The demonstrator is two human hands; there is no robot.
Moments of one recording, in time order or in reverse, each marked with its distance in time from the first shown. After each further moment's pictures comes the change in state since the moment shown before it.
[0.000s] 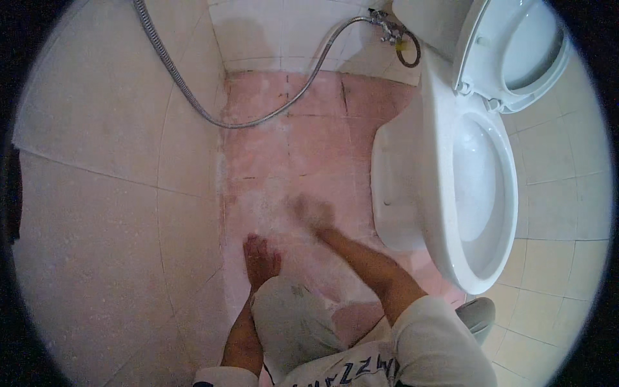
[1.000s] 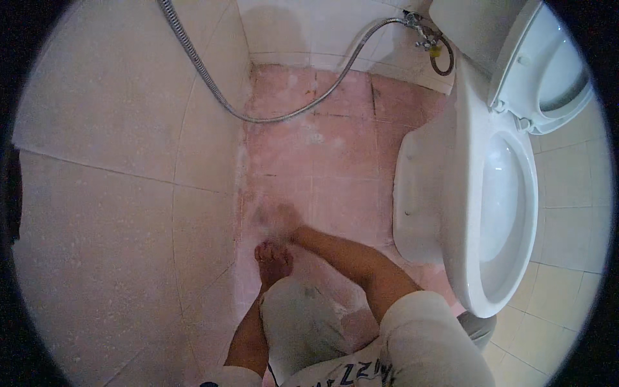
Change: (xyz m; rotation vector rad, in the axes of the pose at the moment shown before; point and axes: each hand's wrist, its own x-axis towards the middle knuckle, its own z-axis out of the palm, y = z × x) left_hand 0.000 0.012 0.025 0.157 0.129 0.036; right_hand 0.014 -0.090 0.012 -0.066 0.091 -0.539
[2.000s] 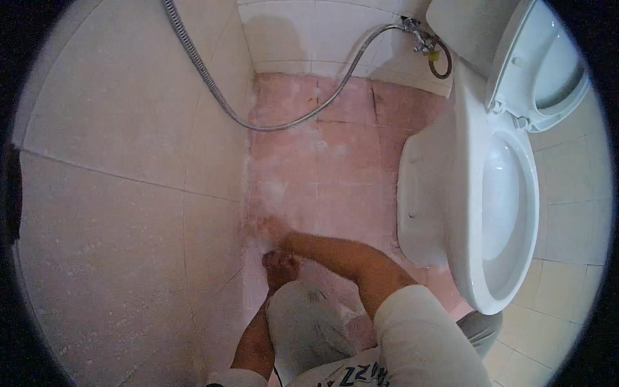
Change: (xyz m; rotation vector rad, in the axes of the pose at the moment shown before) left_hand -0.011 -0.010 0.011 -0.095 0.017 0.021; right_hand 0.024 -0.022 0.044 0.081 -0.059 -0.245
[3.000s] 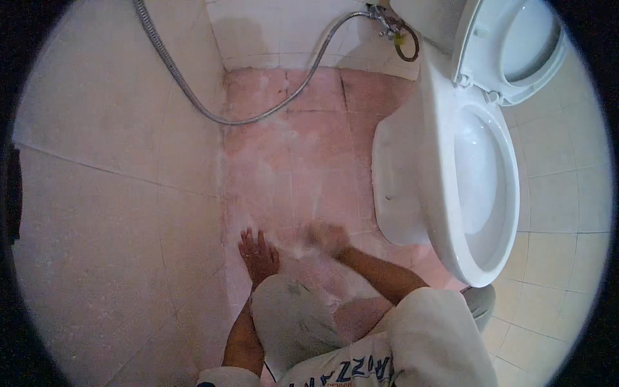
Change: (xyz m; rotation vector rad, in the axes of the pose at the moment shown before) left_hand 0.031 0.017 -0.035 0.017 -0.273 -0.210; right_hand -0.203 0.035 -0.056 0.061 -0.069 0.608
